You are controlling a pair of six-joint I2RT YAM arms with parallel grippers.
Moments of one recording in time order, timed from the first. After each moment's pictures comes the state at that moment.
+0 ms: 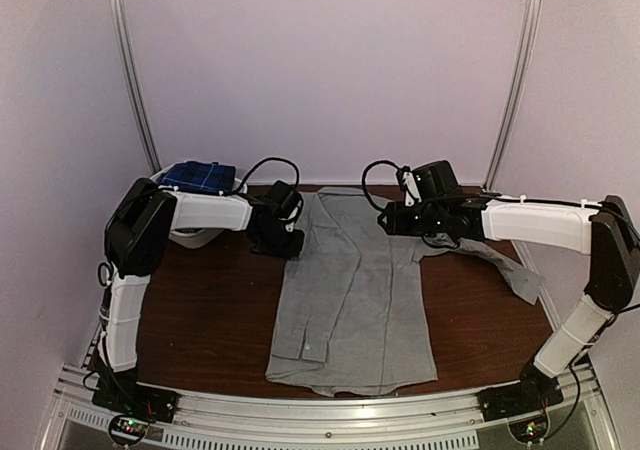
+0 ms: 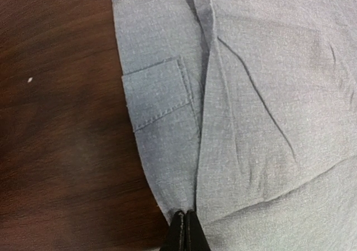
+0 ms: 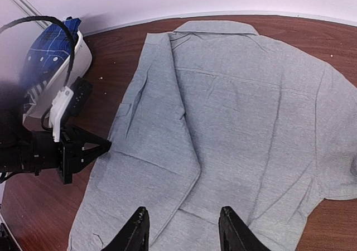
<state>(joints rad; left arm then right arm) -0.68 2.23 1.62 -0.44 -0.05 -0.39 0.60 1.60 1.12 -0.15 0.02 0.48</state>
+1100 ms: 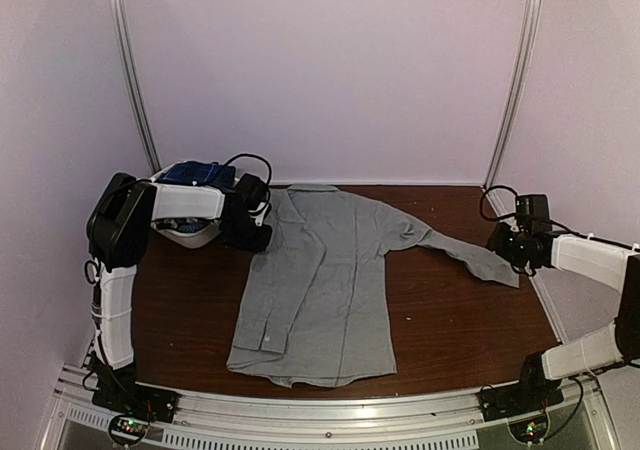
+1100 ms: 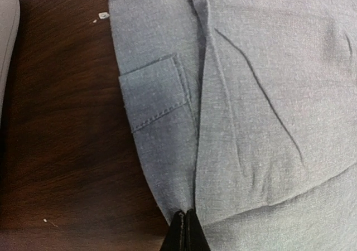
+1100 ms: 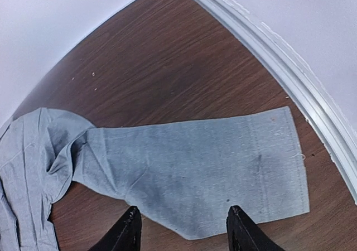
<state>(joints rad) -0.50 2.15 1.53 -0.51 -0.07 -0.21 0.04 1.25 0.68 -0.16 0.13 0.56</state>
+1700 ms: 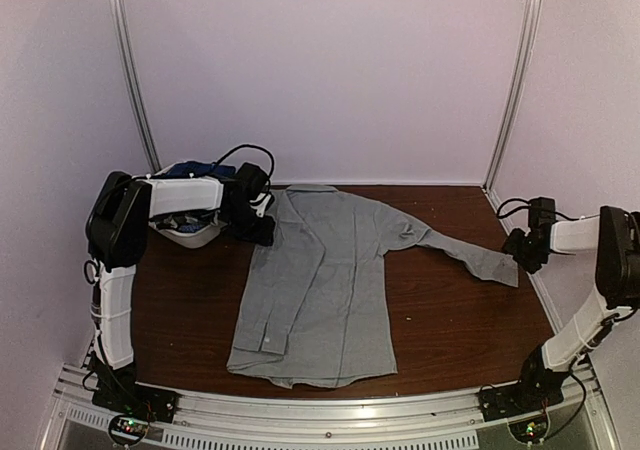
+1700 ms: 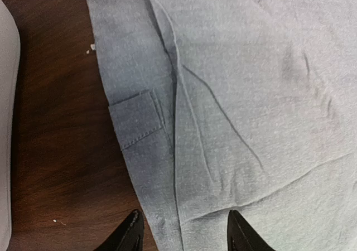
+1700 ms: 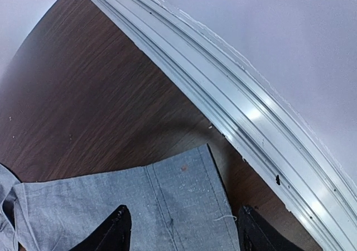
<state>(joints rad) -0.50 2.15 1.61 -0.60 -0.01 -0.18 -0.23 1.53 0.76 -0.11 0.09 0.54</state>
